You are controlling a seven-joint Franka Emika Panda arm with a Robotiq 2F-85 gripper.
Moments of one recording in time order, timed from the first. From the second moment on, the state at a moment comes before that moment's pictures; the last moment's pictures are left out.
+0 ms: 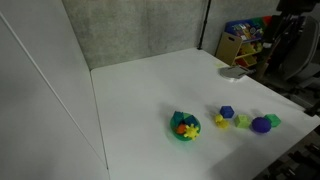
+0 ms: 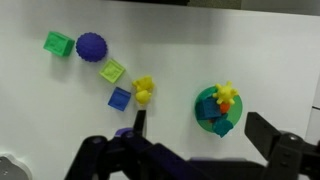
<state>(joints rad) 0.04 -0.19 0.02 -2.15 0.10 1.82 0.02</state>
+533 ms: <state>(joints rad) 0.10 0.05 0.08 -2.14 0.10 2.08 0.04</state>
